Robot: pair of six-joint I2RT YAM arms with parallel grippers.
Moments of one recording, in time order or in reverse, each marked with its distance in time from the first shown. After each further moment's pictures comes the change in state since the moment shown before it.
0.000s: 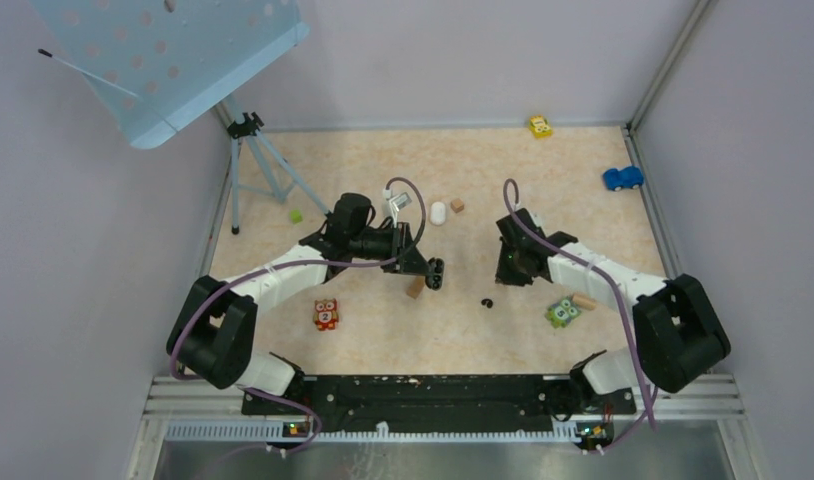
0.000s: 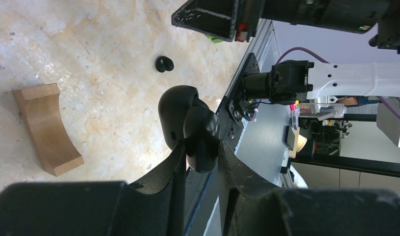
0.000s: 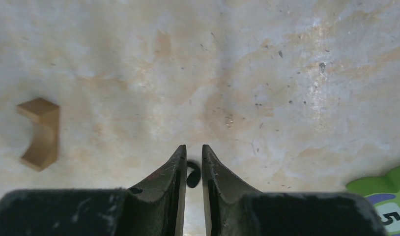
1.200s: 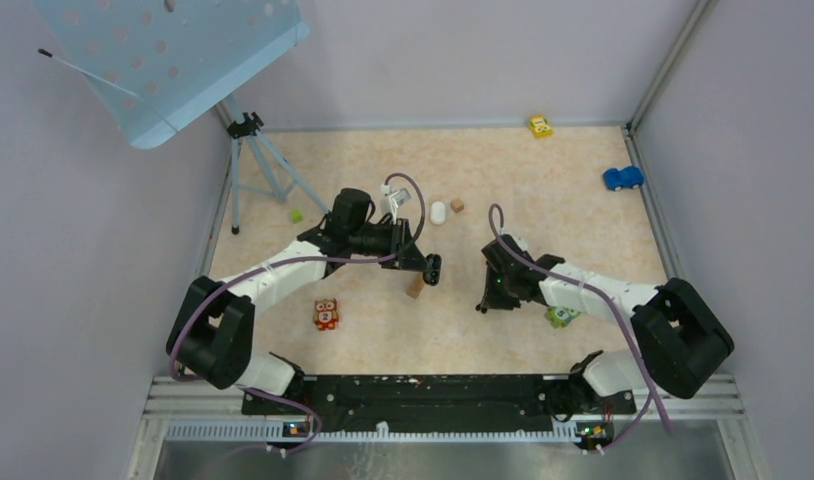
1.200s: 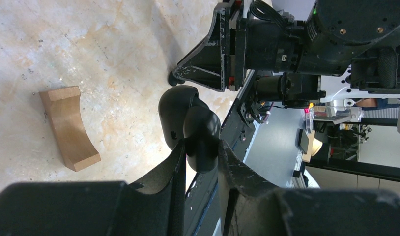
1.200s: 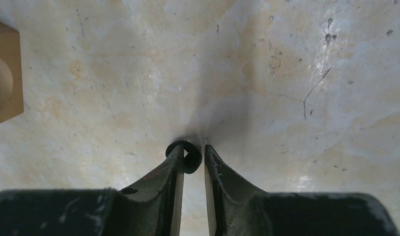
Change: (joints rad) left arm 0.008 -0.002 0.046 -0.089 -0.042 0.069; right arm 0.153 0.017 -0.127 0.080 -0.042 0.085
